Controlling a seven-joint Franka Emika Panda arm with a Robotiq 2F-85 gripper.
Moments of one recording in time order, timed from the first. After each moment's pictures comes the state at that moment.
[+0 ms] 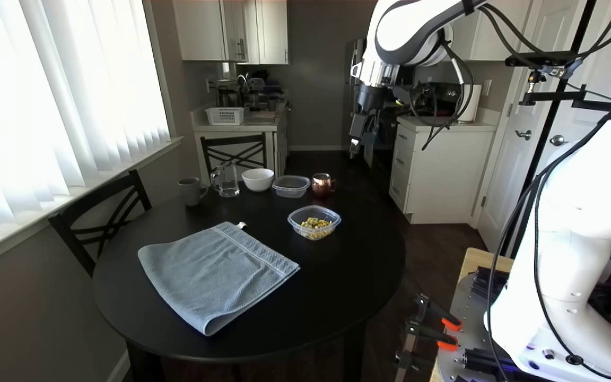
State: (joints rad) arm -0.03 -0.44 -0.22 -2.49 -0.05 2.23 -0.33
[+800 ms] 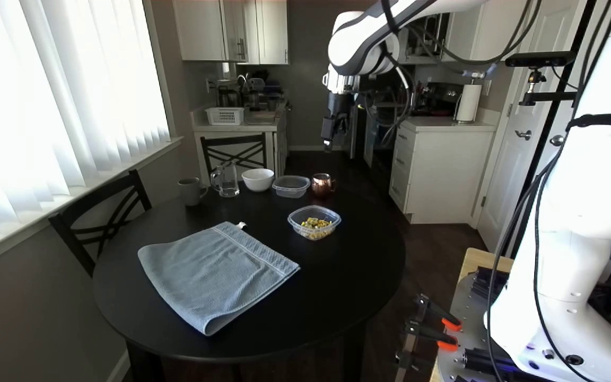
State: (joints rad) arm -0.04 -0.05 -0.23 -2.15 -0.02 2.23 -0.33
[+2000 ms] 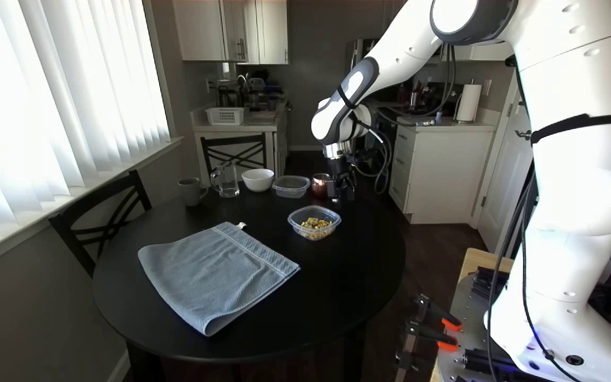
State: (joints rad) arm -0.20 0.44 -0.15 -1.97 0.02 2.17 -0.33
